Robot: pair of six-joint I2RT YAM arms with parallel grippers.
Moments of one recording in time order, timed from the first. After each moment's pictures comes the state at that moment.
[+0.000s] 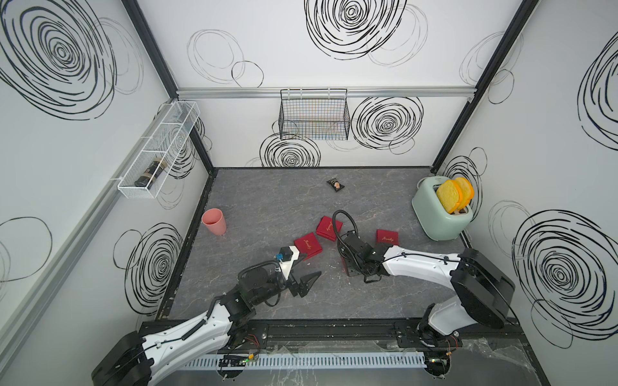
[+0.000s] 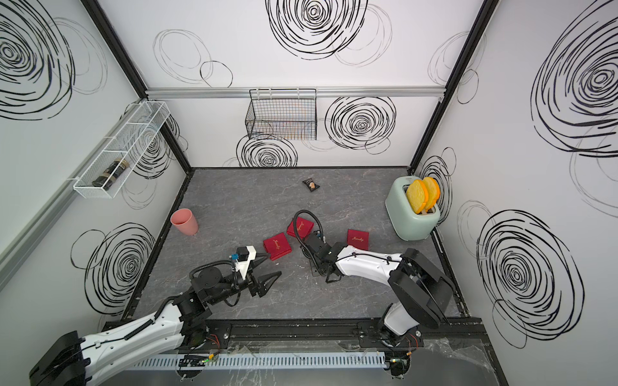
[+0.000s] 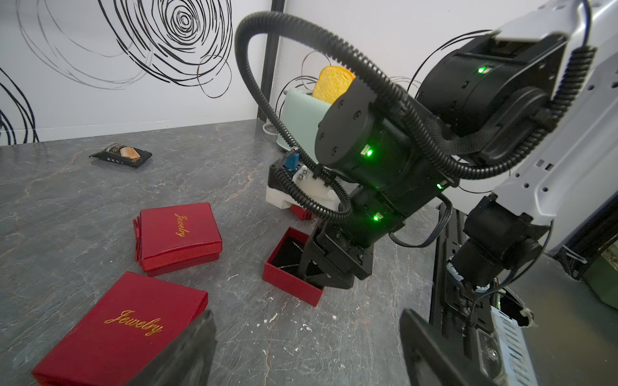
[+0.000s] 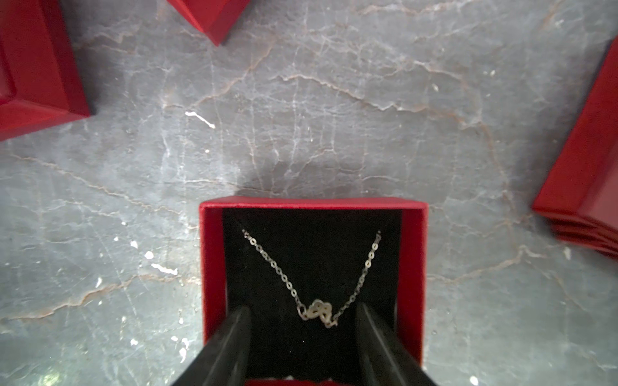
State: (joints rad) left arm -0.80 0.70 0.09 0.52 0.19 -0.25; right arm 0.90 1.51 0.77 -0.47 0.23 0.61
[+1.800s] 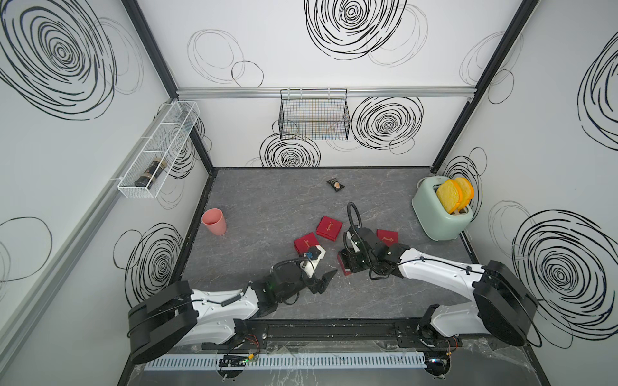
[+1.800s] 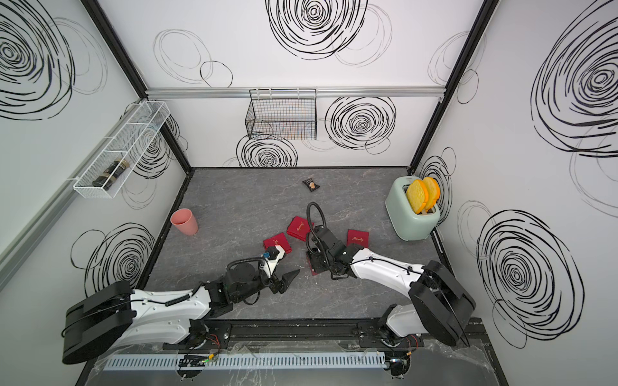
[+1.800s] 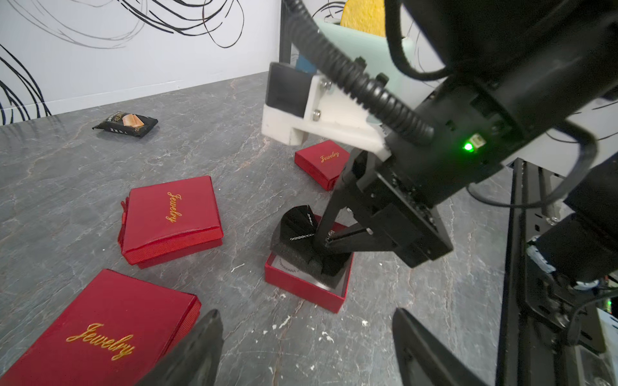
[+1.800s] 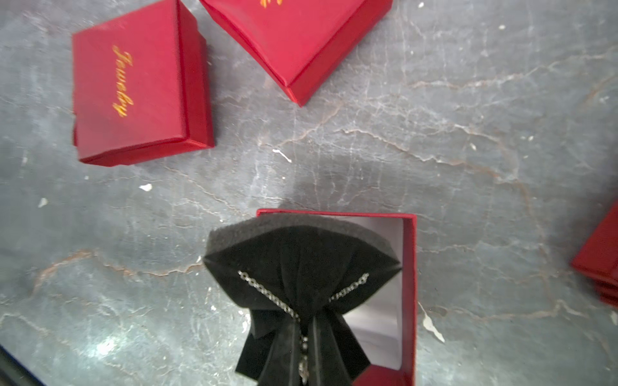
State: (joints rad) left arm -1.02 1.23 0.28 0.66 -0.12 -0.18; right arm 0.82 1.35 0.70 -0.35 0.03 0.48
